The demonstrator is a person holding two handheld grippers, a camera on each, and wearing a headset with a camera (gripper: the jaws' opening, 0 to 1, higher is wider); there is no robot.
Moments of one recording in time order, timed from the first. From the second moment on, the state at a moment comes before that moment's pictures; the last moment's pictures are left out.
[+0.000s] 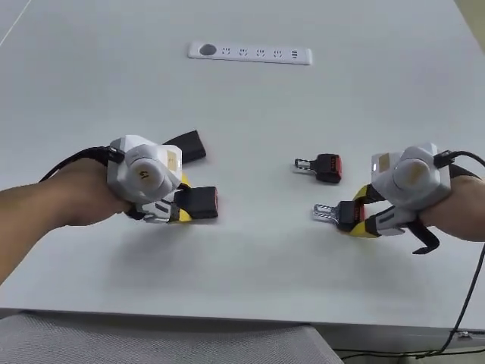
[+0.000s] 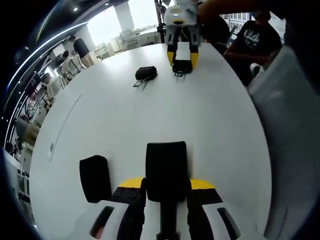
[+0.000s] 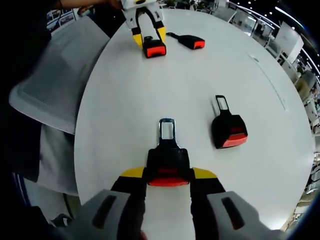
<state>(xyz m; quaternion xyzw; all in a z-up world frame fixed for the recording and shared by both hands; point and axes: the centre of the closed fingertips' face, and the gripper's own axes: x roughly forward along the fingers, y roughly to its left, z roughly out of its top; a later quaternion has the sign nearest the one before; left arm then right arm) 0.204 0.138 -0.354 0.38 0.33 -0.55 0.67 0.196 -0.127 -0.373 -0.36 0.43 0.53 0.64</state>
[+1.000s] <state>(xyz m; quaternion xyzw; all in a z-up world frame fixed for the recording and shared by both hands) 0.213 0.147 -0.371 0.37 0.33 -0.58 0.65 0.197 -0.126 -0.380 -0.37 0.44 0.54 0.62</state>
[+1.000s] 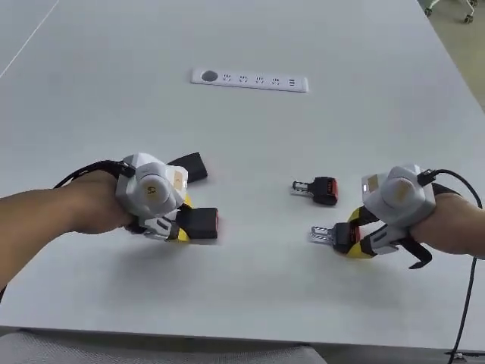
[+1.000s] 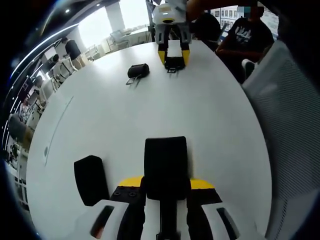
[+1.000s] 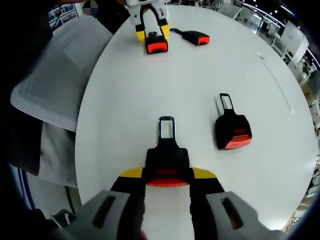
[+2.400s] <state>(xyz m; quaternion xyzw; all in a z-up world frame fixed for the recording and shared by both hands) 0.213 0.145 -0.372 0.37 0.34 -0.58 0.64 0.210 0.023 -0.378 -0.32 0.37 0.58 0.65</state>
